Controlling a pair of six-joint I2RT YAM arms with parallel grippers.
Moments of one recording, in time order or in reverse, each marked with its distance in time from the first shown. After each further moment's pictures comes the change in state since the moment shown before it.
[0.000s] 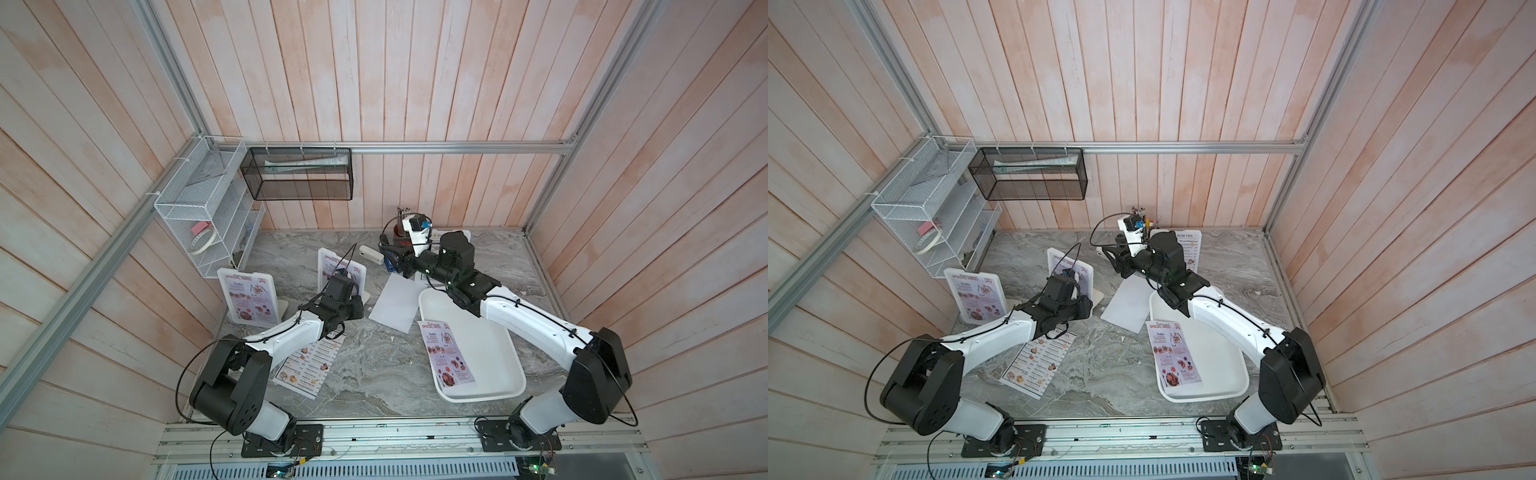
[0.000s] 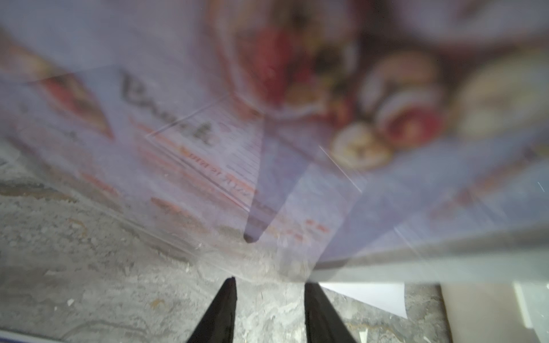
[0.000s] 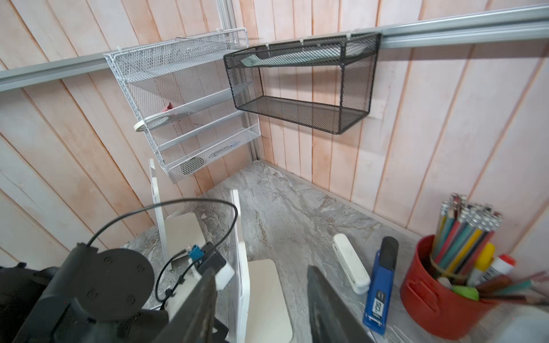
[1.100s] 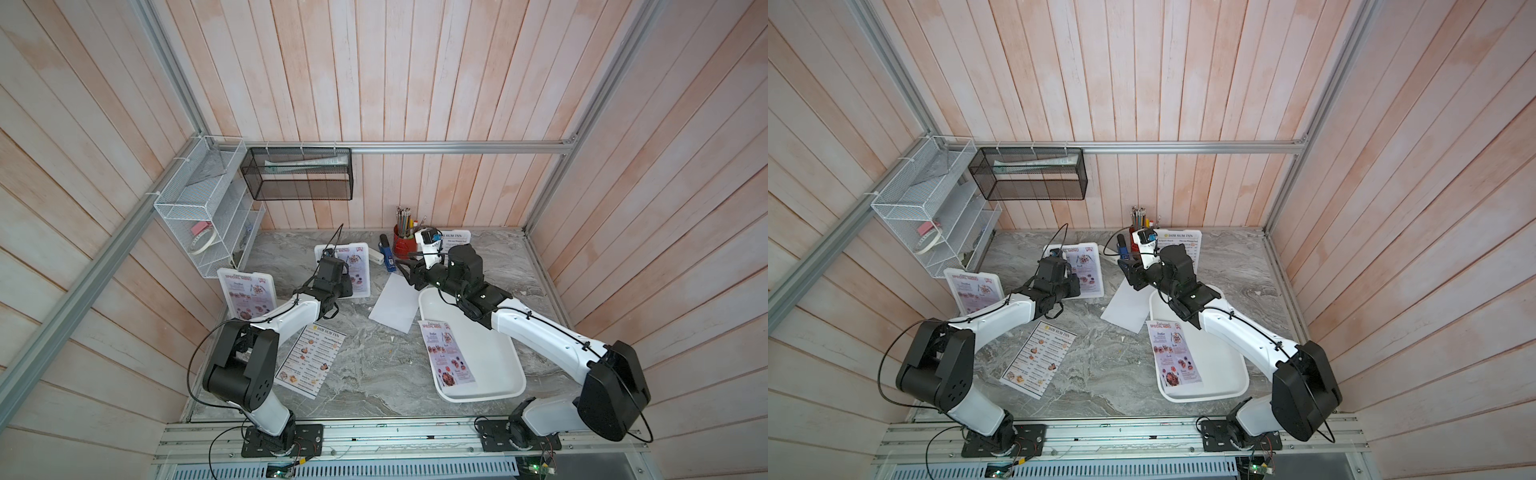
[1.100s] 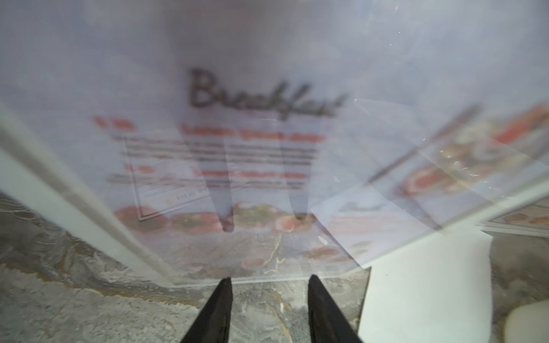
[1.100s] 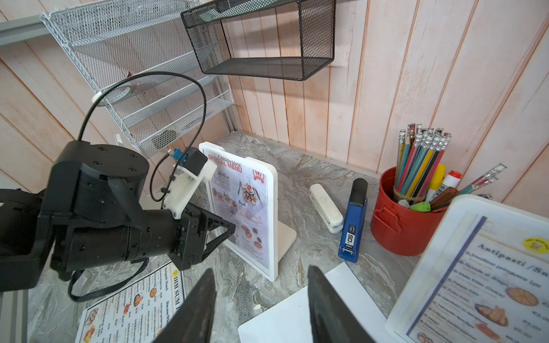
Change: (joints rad) left arm 0.143 0.104 0.128 0.055 -0.129 0.111; right arm -0.021 -0.082 -0.128 -0.045 0.055 0.038
